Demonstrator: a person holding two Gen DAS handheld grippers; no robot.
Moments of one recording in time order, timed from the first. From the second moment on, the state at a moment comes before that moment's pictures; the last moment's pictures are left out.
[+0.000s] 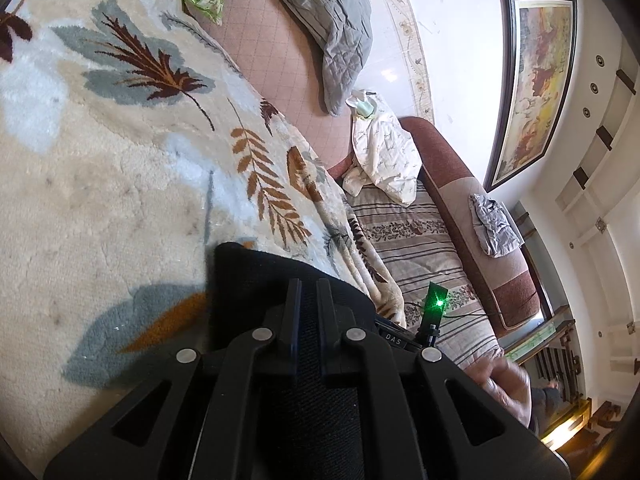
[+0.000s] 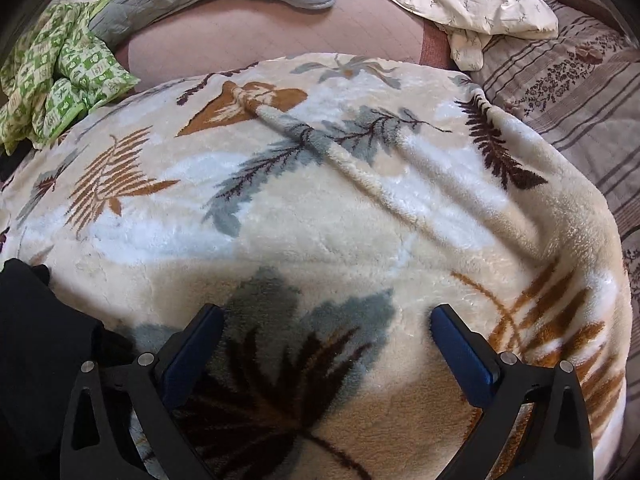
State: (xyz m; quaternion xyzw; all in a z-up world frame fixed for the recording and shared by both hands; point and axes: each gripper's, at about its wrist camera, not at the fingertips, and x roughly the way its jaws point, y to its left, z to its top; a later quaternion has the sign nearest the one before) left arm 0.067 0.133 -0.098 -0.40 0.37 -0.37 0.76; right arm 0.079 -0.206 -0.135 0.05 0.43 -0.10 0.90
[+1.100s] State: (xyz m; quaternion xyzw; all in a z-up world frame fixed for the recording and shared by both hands) left arm 0.065 0.135 -0.100 -0.40 0.36 -0.38 0.75; right arm 0.079 -0.208 -0.134 0.05 0.43 -0.10 0.90
